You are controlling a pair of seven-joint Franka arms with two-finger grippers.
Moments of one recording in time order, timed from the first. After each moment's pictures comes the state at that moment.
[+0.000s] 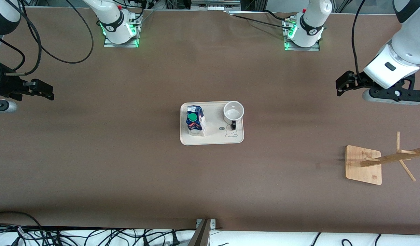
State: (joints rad) left arm -0.01 0.04 -0.12 -1.60 0.05 1.65 -0.02; right arm 0.00 0.19 0.04 -1.39 -0.07 1.51 -0.05
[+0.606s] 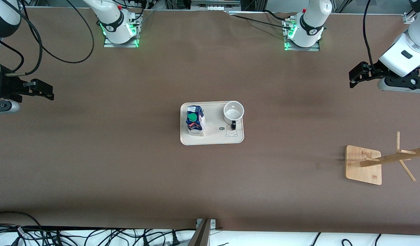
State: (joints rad) left arm -0.04 -0.06 -0.05 -1.71 0.05 1.66 0.01; right arm 0.00 0.20 0.03 -1.39 -0.07 1.51 -0.08
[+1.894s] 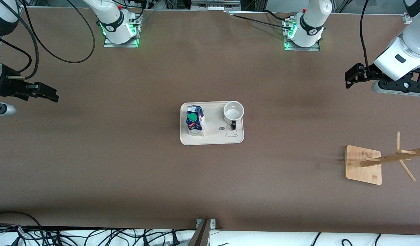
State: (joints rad) left arm -0.04 -0.02 -0.05 -1.67 0.04 1.63 0.01; right arm 0.00 0.20 0.03 -1.39 -0.02 1.51 0.08
